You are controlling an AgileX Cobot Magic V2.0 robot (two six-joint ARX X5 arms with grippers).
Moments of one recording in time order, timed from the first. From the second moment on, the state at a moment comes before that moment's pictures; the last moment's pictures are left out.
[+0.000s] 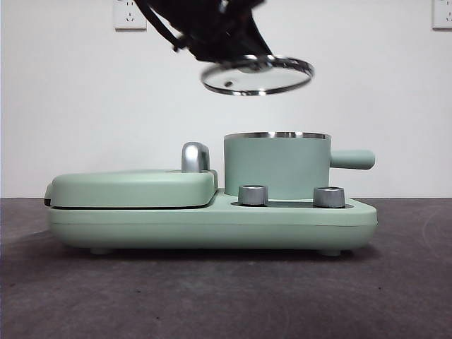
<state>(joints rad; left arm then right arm) -0.61 1.72 1.40 0.08 0.24 0.08 0.44 0.58 0.97 -0.97 -0.03 -0.01</state>
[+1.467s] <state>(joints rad) -0.62 1.94 1.43 0.23 0.24 0.14 0.44 0.58 0.97 -0.99 -0.02 -0.01</state>
